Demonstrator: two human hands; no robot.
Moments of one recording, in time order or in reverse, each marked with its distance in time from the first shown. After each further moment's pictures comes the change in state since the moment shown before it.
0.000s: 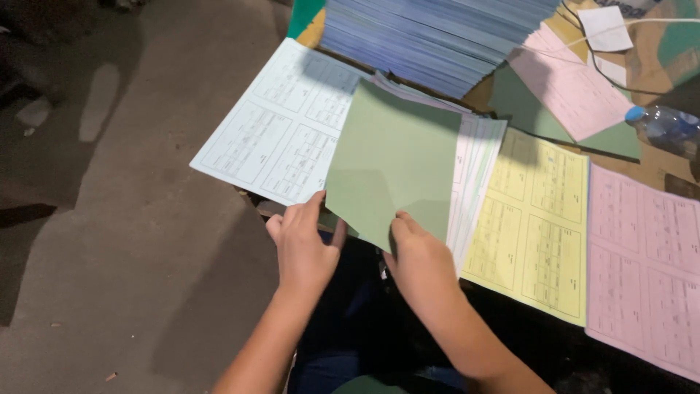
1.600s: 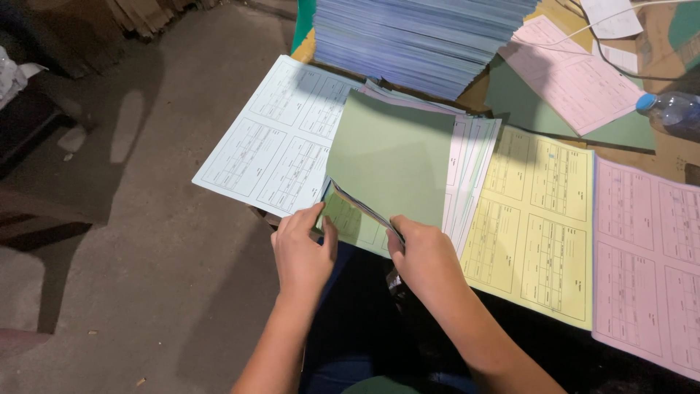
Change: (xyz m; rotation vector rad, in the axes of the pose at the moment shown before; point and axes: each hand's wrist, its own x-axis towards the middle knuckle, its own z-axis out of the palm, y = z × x) left_hand 0.011 0.032 -0.007 -0.029 -0.063 -0.218; right_hand 0.008 0.007 -0.043 0.270 -0.072 0.124
